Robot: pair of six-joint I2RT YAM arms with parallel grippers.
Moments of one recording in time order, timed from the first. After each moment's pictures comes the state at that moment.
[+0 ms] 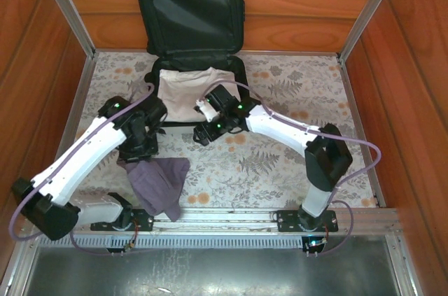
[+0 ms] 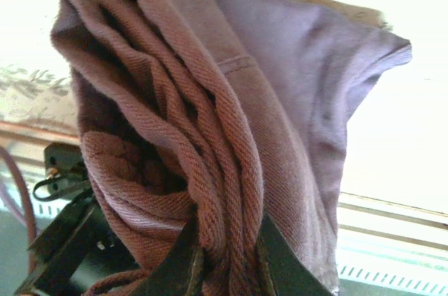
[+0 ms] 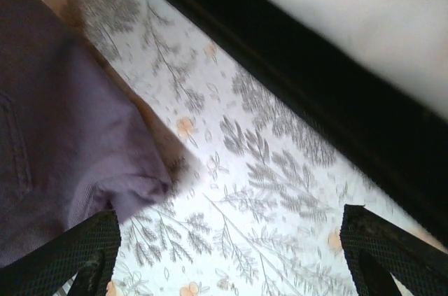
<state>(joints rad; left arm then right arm) -0.64 1.26 1.28 -1.61 -0.02 -0.84 0.87 1.74 1.34 -0.65 -0.27 0.16</state>
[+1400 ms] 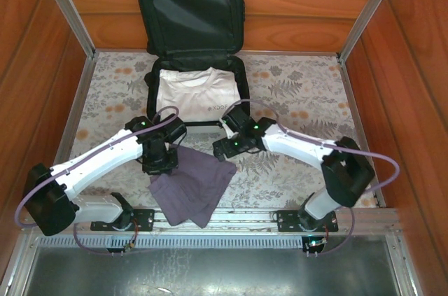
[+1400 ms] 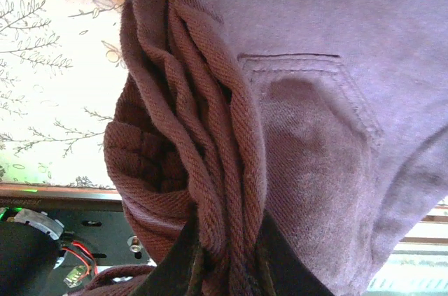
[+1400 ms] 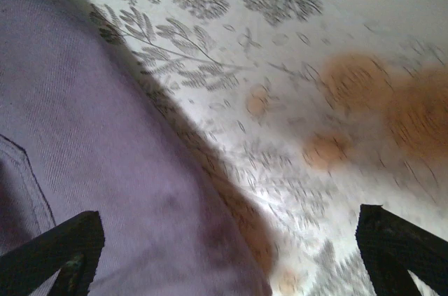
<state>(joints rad) -0.78 1.26 0.98 -1.26 0.10 -0.92 0.87 1.60 1.03 -0.58 -0.14 0.32</state>
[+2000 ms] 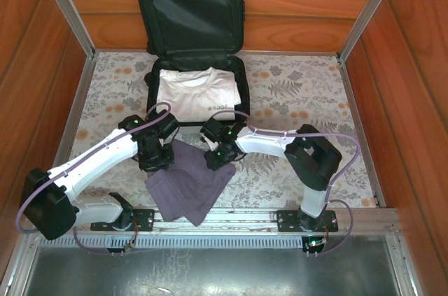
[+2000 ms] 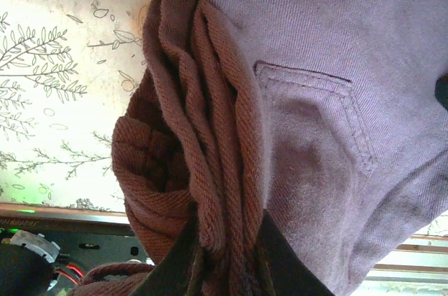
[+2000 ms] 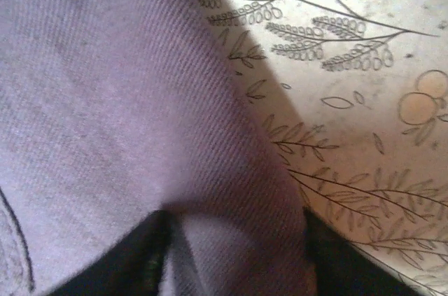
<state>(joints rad) -0.68 1.24 0.95 -1.21 0.08 -0.89 0.99 1.84 1.12 -0.59 -0.15 0.35</state>
